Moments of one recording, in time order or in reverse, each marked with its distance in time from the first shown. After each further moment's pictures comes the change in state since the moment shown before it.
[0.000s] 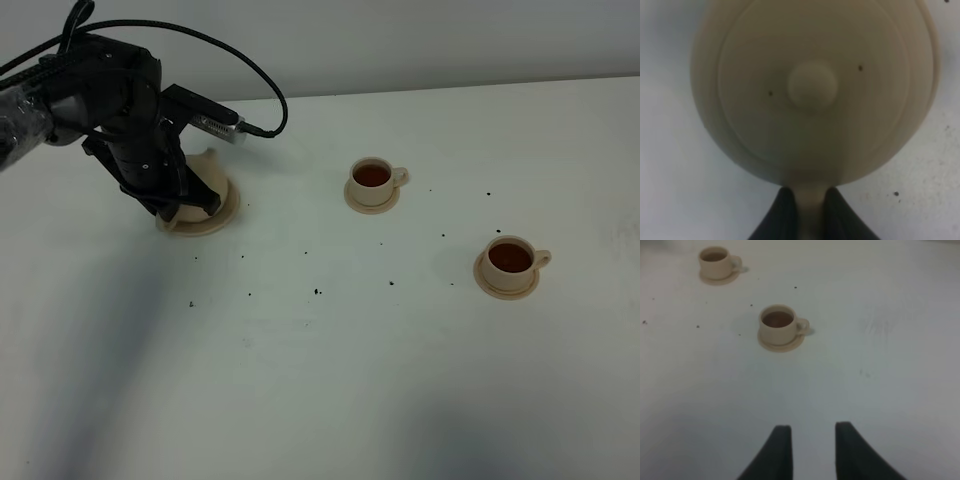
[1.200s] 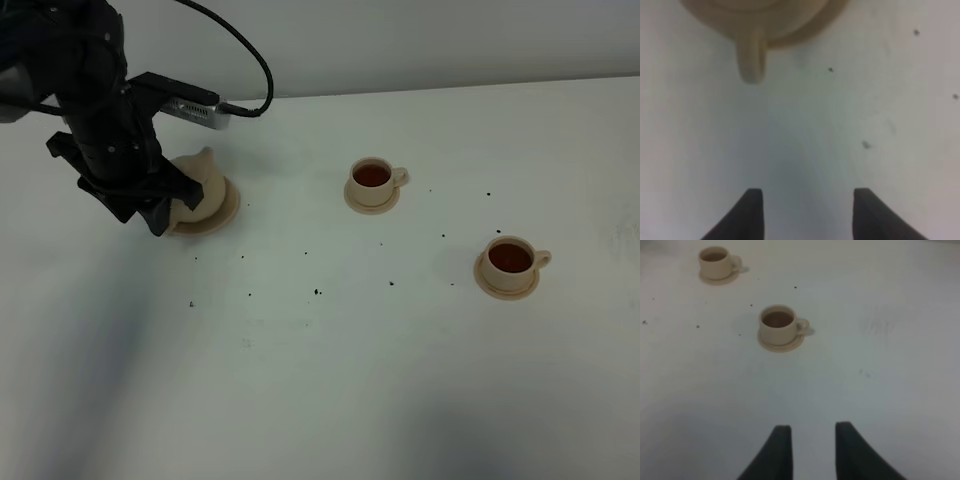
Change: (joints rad) left arm -0.001 -0.197 0.054 -0.116 0.265 0.009; right arm 0.000 0.000 0.000 0.000 0.000 0.000
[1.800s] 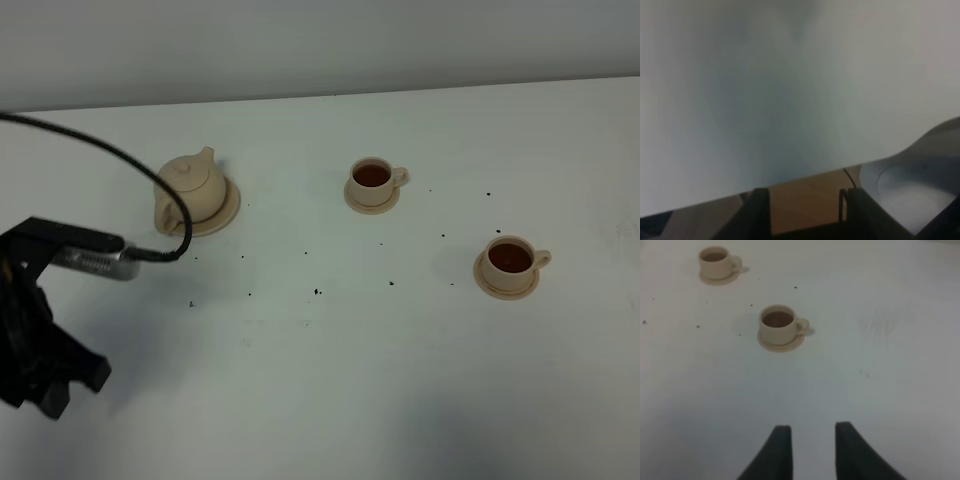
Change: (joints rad) left arm 0.000 -0.643 0.772 -0.011 -0.004 -0.151; right arm 0.000 0.000 0.000 0.000 0.000 0.000
